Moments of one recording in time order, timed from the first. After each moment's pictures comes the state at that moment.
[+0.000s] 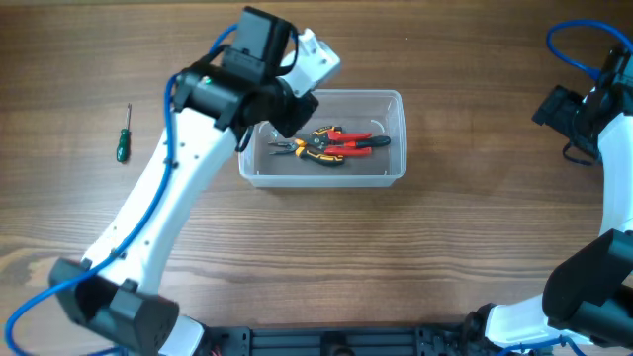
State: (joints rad) left arm -0.45 1.68 1.70 -1.01 0.16 0.39; right arm -0.39 1.68 1.41 -0.87 0.13 0.23
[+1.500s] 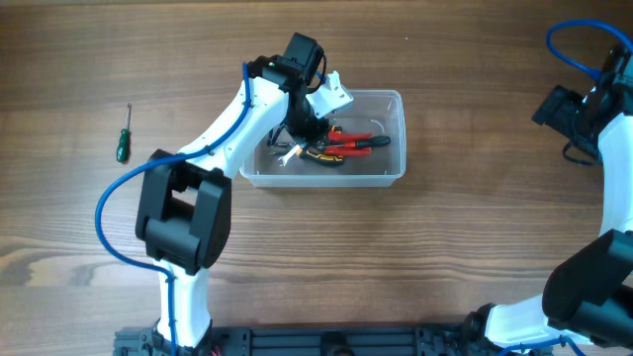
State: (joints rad) left arm -0.45 2.11 1.70 -0.96 0.21 0.51; right arm -0.39 1.68 1.41 -0.87 0.13 0.23
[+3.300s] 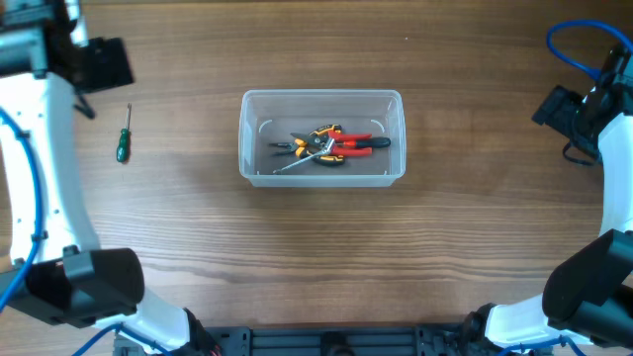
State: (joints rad) left arm 0.24 1.79 2.01 -1.29 -0.17 -0.05; right arm -0.39 1.68 1.41 -0.87 0.13 0.23
